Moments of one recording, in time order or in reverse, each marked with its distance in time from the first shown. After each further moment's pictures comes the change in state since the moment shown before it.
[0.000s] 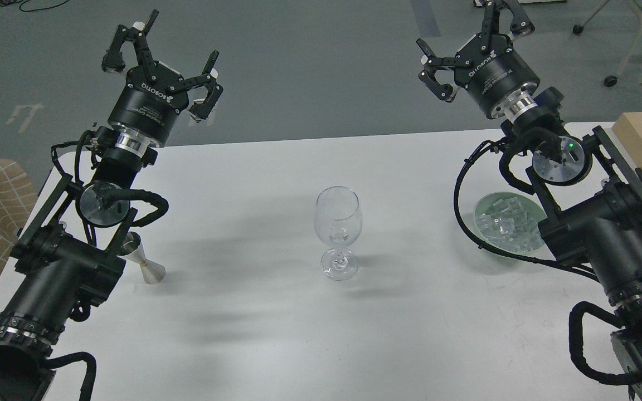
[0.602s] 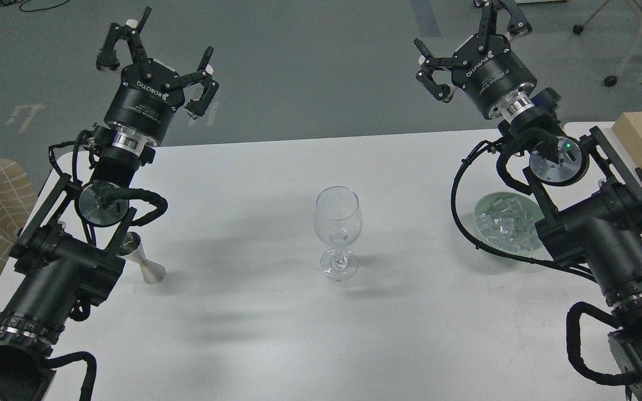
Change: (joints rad) left arm -0.001 -0.004 -0.002 0.000 -0.004 0.000 -0.019; right arm 0.000 0.009 0.002 0.002 0.000 -0.002 0.000
